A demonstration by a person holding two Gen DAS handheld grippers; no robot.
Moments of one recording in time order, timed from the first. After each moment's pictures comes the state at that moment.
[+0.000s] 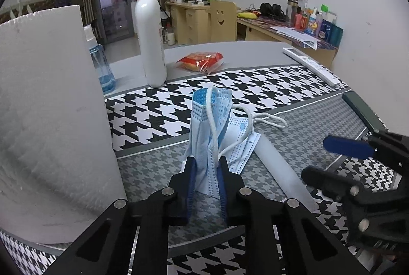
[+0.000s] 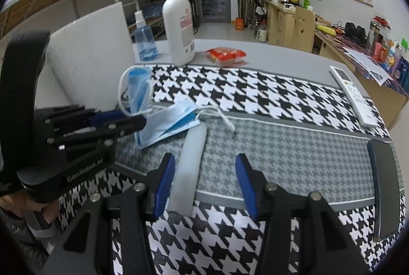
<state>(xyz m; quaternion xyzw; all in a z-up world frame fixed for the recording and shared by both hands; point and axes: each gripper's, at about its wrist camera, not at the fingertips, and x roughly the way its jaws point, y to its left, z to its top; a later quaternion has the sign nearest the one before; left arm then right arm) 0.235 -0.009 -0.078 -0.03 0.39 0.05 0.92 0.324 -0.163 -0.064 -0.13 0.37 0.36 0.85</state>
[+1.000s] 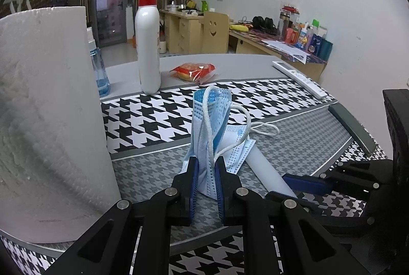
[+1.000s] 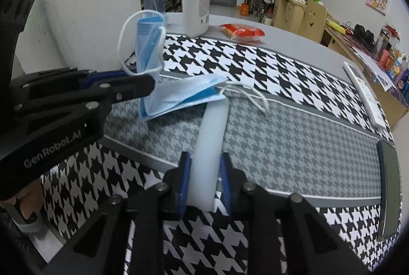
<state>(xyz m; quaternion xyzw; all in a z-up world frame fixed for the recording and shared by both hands) 0.221 -0.002 -0.072 -0.06 0.35 0.02 0.93 0.314 -0.136 -0.088 -0.18 0.40 0.35 0.83</state>
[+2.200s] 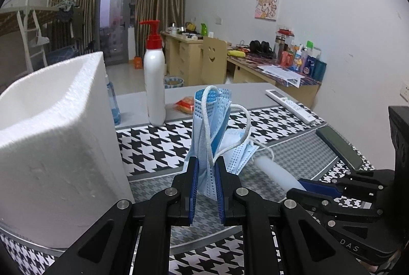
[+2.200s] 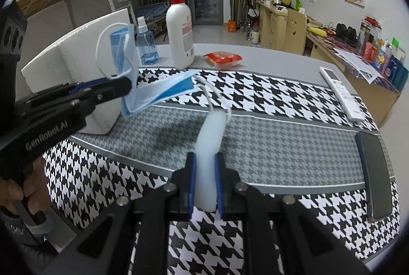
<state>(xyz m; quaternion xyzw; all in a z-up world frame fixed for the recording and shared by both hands) 0.198 -0.004 -0.030 -0.06 0.29 0.03 0.96 0.299 -0.172 -0.048 -0.12 0.36 0.34 0.86</state>
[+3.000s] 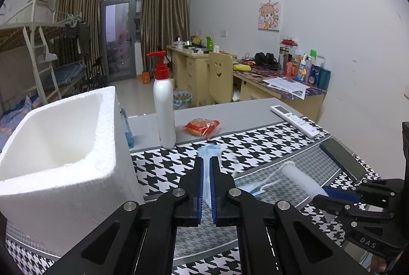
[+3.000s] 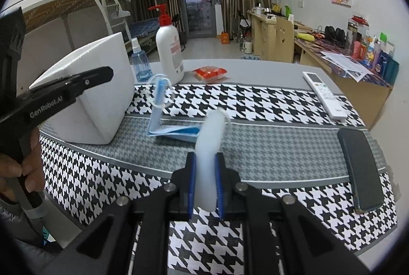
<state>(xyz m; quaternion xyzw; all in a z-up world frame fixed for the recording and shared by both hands) 0.195 -0.009 -0.004 -0.03 0.26 0.05 0.96 0.291 -0.205 -0.030 -0.08 0.33 0.33 0.88</state>
